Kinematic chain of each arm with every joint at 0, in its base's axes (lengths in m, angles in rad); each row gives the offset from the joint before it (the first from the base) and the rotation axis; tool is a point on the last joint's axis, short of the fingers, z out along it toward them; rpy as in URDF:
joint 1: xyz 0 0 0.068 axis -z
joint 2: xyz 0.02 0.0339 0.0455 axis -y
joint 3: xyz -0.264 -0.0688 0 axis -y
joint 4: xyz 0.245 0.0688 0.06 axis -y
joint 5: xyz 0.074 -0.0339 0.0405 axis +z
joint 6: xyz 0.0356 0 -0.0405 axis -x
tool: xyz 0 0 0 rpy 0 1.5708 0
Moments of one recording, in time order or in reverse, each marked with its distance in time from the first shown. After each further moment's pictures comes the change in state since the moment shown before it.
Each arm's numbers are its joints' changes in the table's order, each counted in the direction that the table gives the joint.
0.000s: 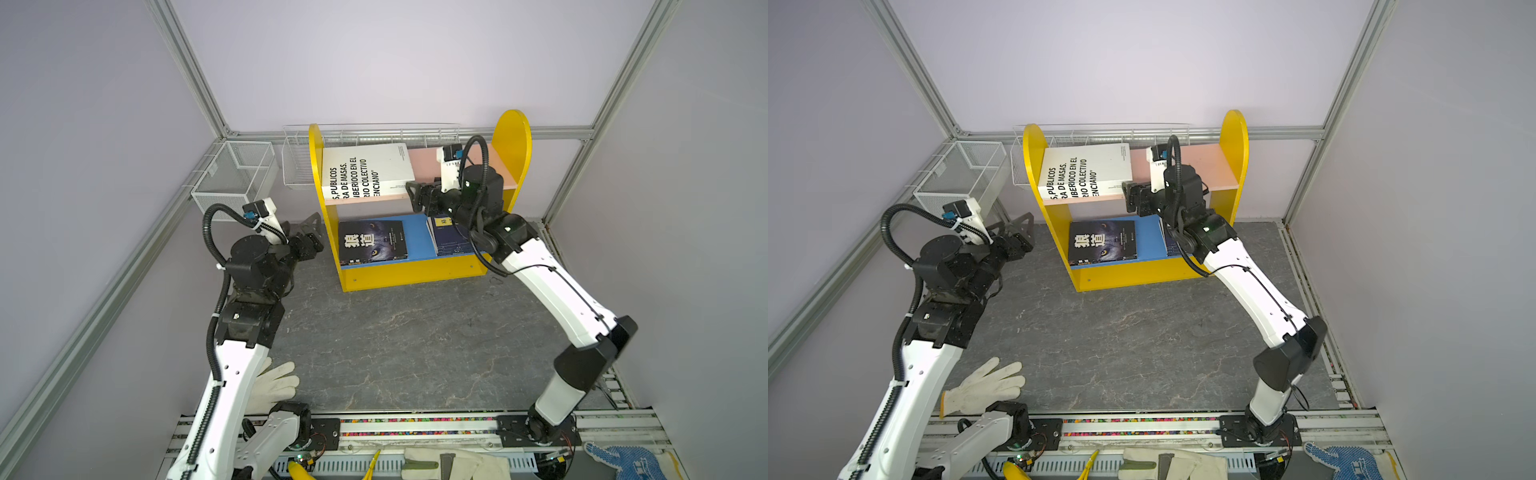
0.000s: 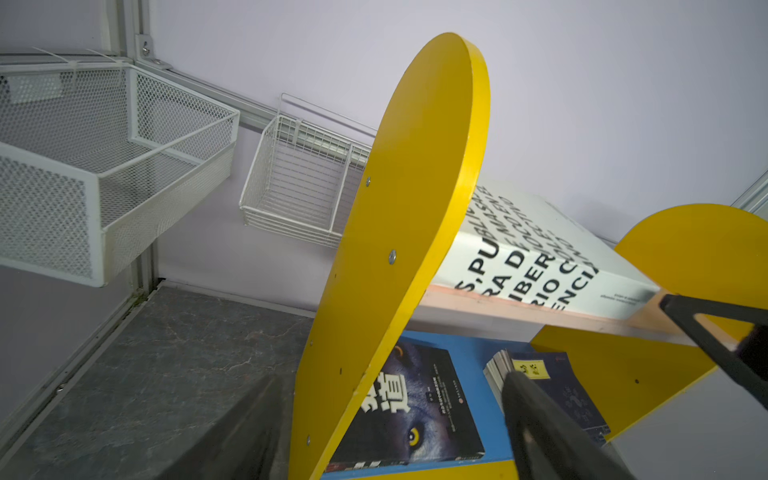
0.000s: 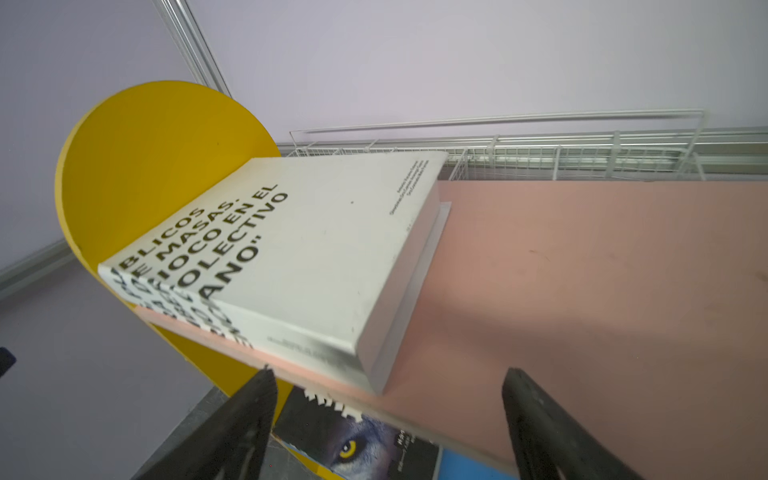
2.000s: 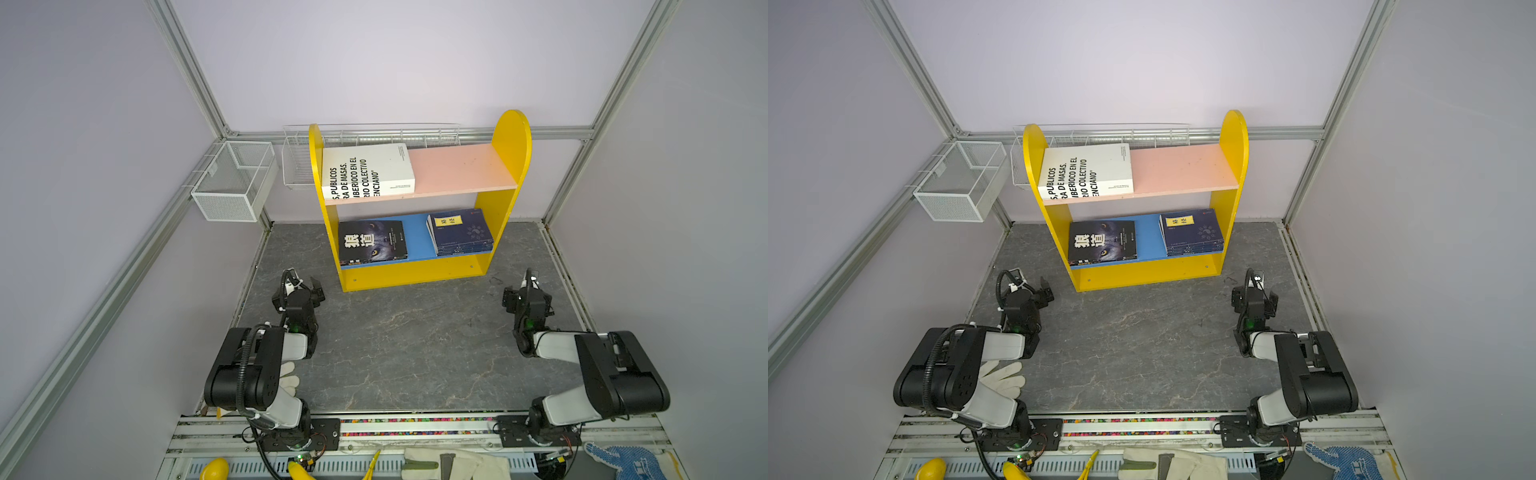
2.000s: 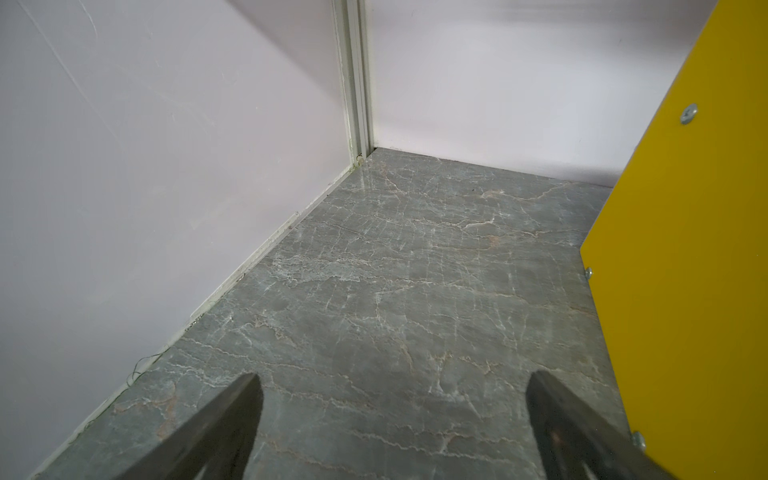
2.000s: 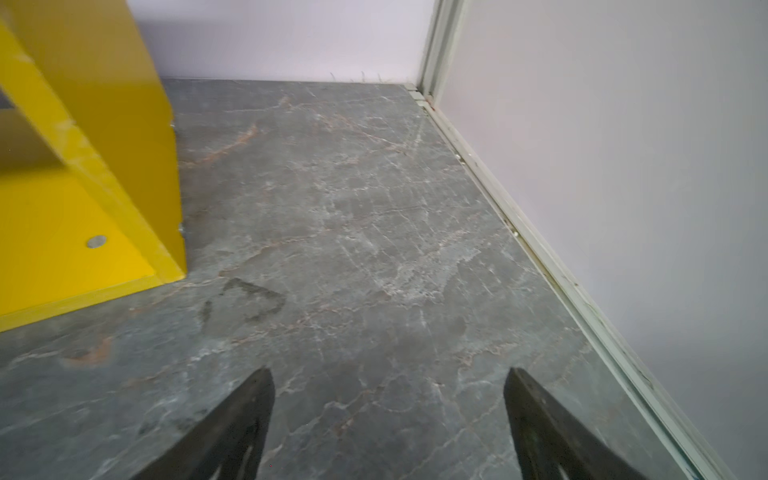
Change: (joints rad) left arm -0.090 -0.637 -0.761 1.176 0.416 -0.299; right arm 0.544 0.145 -1.475 1.077 -0.342 0.159
